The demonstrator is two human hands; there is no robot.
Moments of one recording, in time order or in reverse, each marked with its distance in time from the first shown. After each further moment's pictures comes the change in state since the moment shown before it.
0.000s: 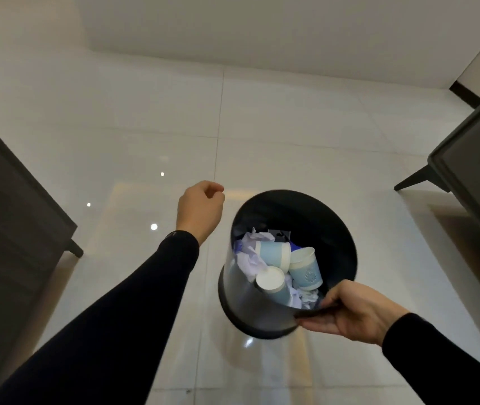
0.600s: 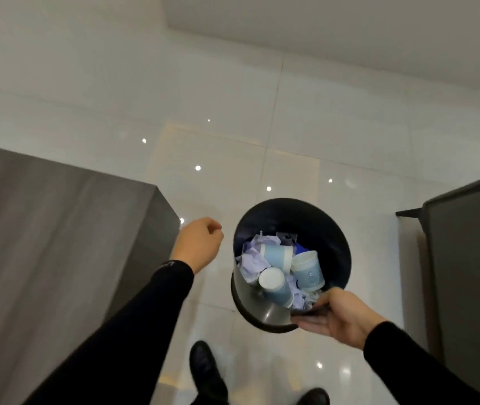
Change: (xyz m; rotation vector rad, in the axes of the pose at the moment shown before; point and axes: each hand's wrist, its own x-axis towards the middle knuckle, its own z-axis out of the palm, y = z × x) left_hand -0.084 0.302 -0.251 0.388 -0.141 -0.380; right_hand -0.350 -0.136 0.144 -0.162 -0.006 0.200
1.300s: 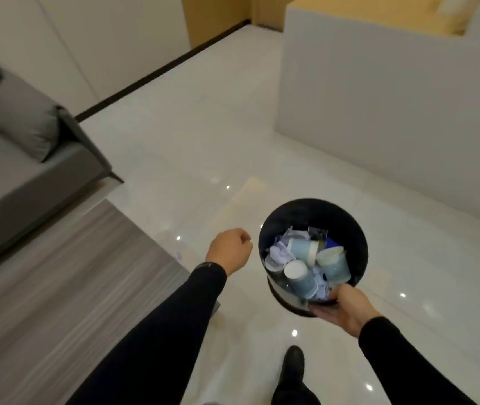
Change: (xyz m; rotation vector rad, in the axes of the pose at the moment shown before) left_hand 0.088 0.197 -0.210 -0.046 0.263 -0.151; right_hand -0.085 -0.331 0.138 -0.256 -0.048 -0.242
